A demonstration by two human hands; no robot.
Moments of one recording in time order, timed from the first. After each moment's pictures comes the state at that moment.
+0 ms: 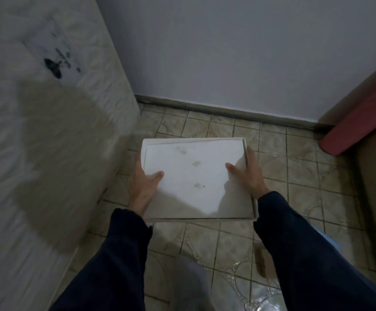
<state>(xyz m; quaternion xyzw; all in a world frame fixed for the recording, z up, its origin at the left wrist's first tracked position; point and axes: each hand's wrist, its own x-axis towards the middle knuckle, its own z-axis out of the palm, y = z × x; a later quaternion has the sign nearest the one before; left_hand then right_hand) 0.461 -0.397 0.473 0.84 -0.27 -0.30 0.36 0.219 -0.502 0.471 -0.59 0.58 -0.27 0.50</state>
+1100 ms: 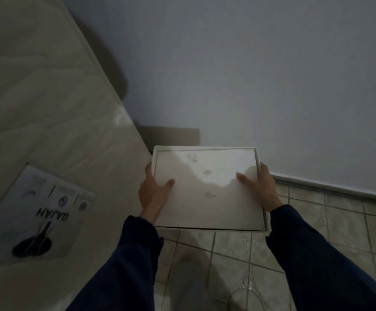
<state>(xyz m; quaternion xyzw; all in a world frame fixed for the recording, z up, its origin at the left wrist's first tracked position) 0.848 -0.895 0.430 0.87 -0.28 -0.28 0.28 0.606 -0.996 0.407 -0.53 0.64 -0.24 0.50</state>
